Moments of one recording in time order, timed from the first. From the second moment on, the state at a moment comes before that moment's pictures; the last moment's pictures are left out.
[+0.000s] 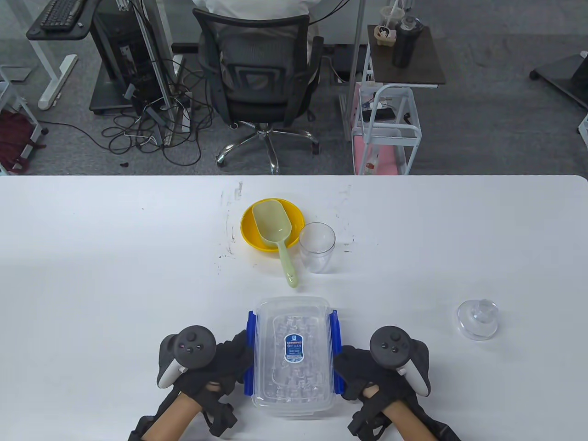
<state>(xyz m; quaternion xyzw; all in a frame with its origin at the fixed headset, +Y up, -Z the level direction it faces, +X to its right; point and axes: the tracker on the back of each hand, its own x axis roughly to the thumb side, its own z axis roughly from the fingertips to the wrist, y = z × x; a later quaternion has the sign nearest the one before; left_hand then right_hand) -0.196 -0.765 -0.258 -0.10 -0.19 0.39 0.89 0.138 -0.753 -0.249 0.07 0.15 0.91 0.39</state>
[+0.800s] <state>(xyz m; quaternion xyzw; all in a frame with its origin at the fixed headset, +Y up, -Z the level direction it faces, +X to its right) -0.178 -0.754 -0.233 -0.03 -0.22 0.30 0.93 0.120 -0.733 -0.232 0.16 0.04 0.94 0.29</state>
